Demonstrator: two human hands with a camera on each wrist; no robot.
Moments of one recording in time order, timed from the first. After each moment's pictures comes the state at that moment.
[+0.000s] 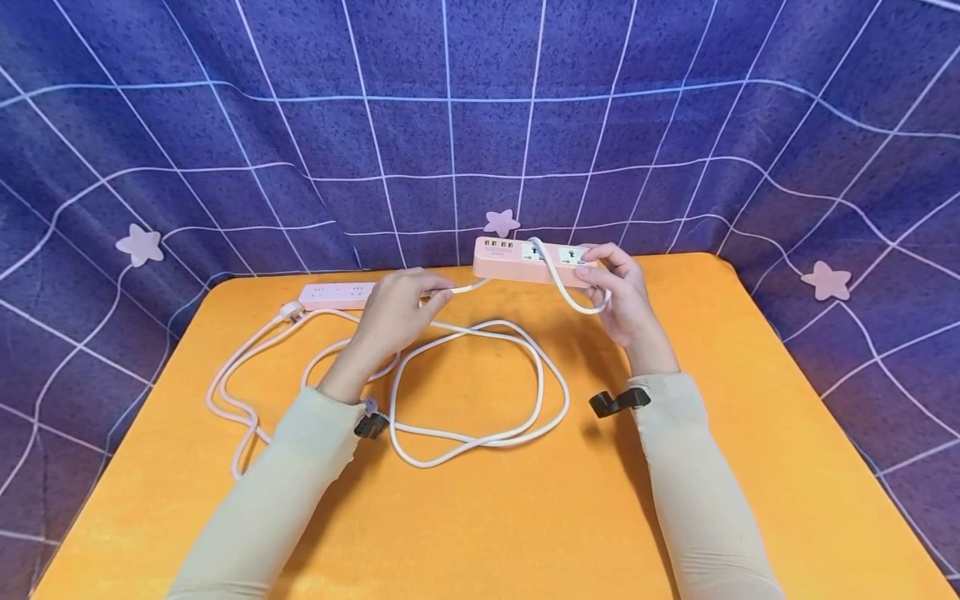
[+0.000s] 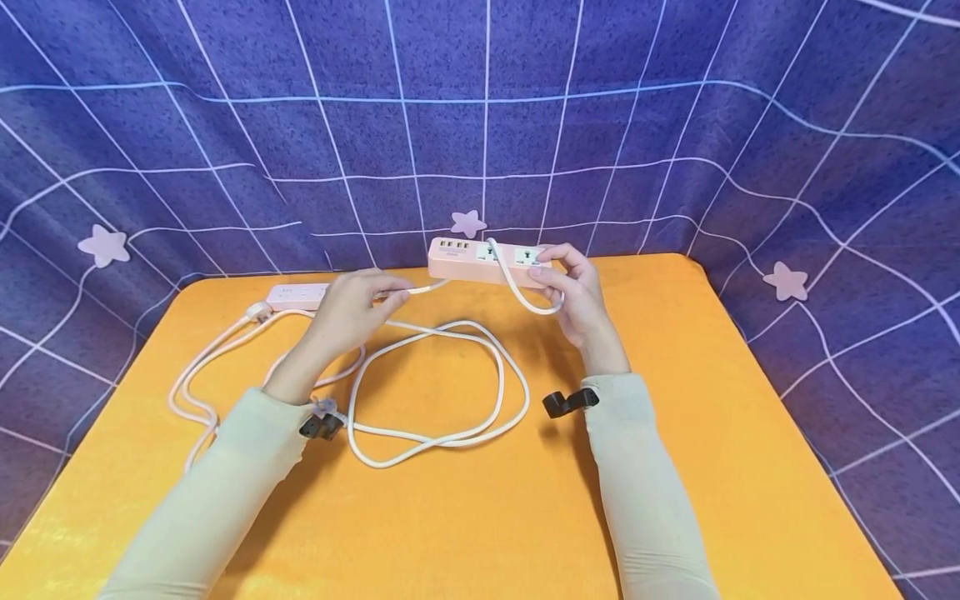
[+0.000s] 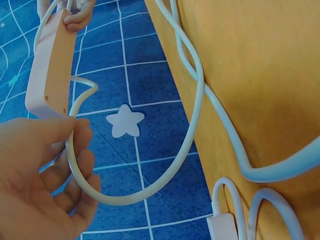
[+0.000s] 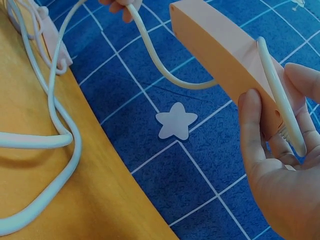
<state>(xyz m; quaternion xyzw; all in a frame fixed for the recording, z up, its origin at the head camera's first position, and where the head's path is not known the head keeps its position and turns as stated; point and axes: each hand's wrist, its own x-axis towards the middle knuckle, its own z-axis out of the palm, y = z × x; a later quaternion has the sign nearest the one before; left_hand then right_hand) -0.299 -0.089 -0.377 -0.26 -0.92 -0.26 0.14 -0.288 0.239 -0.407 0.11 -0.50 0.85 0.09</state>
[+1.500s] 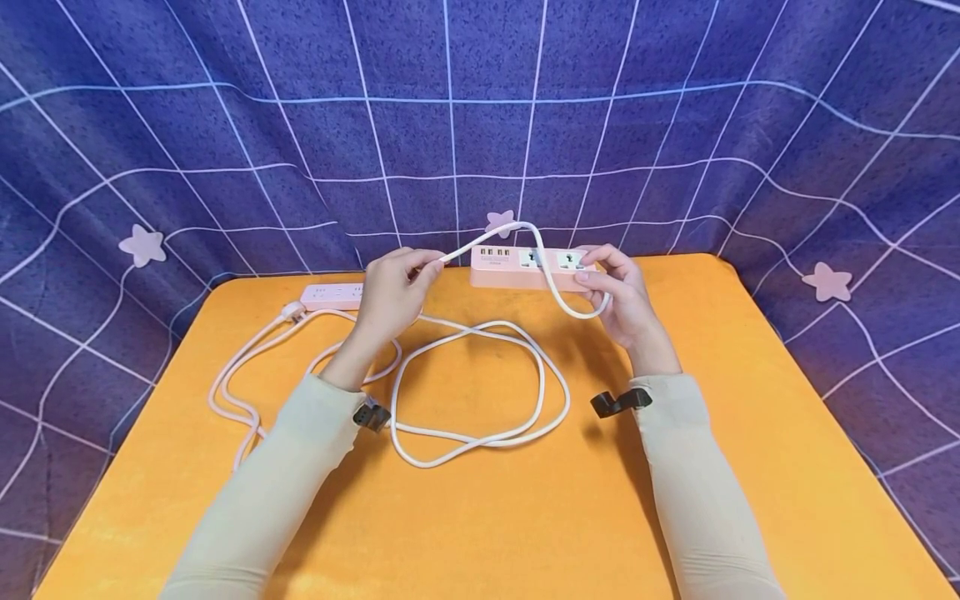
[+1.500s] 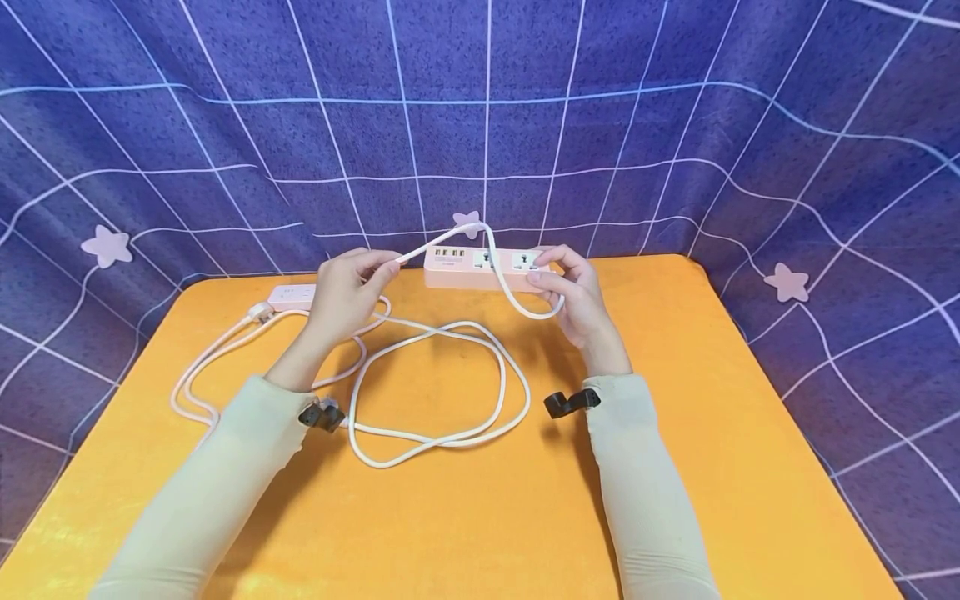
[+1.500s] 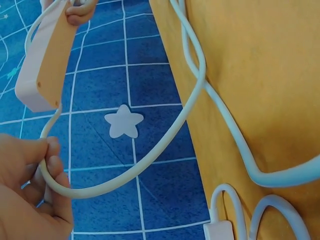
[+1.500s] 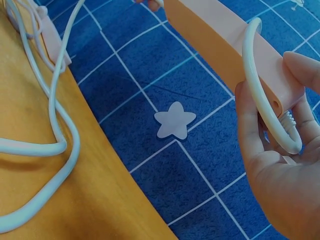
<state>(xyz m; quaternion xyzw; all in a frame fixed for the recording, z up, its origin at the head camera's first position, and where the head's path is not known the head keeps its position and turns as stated) -0.312 -0.088 -0.372 -0.22 -0.87 -0.37 0.23 -0.286 0.240 -0.407 0.16 -0.49 0.86 0.06</state>
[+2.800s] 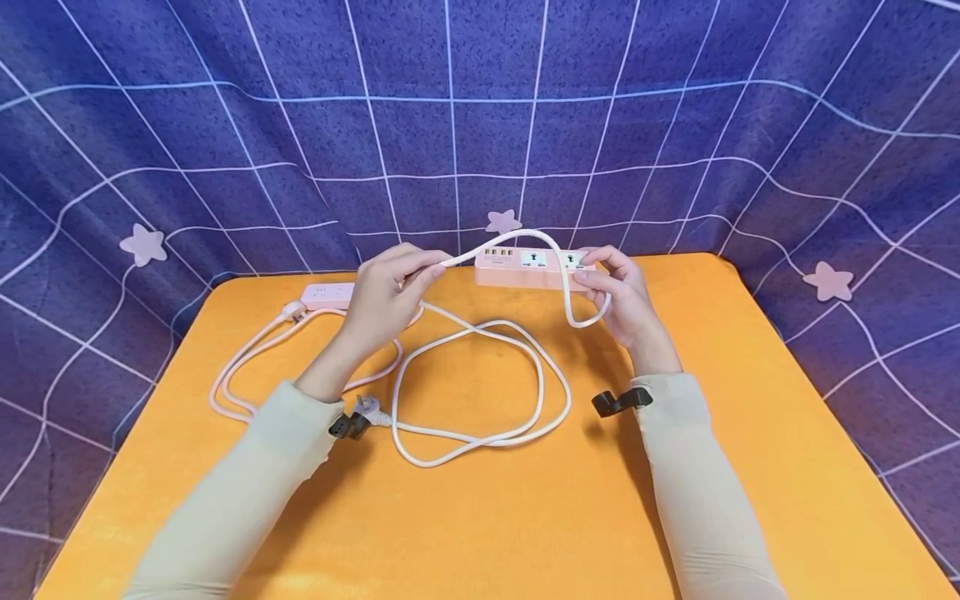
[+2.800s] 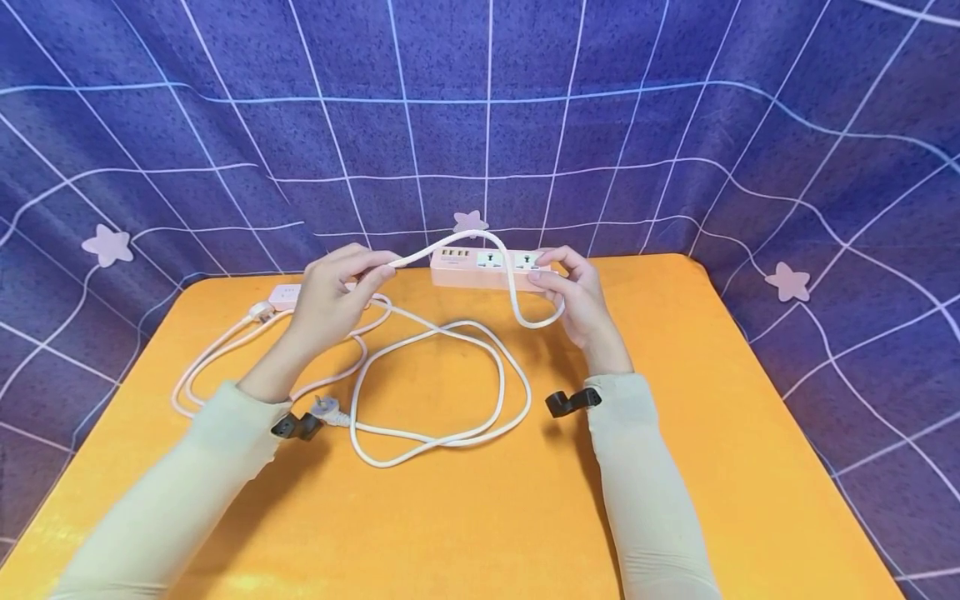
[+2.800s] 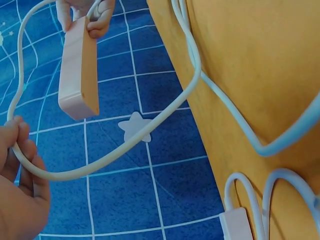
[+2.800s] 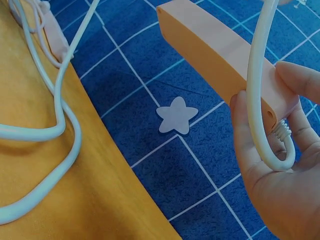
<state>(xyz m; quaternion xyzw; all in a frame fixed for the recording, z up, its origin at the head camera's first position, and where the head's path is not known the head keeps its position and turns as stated) -0.291 -0.098 -0.355 -0.33 -0.81 -0.41 0.25 -0.288 0.242 -0.409 0.13 -0.50 0.85 0.07</state>
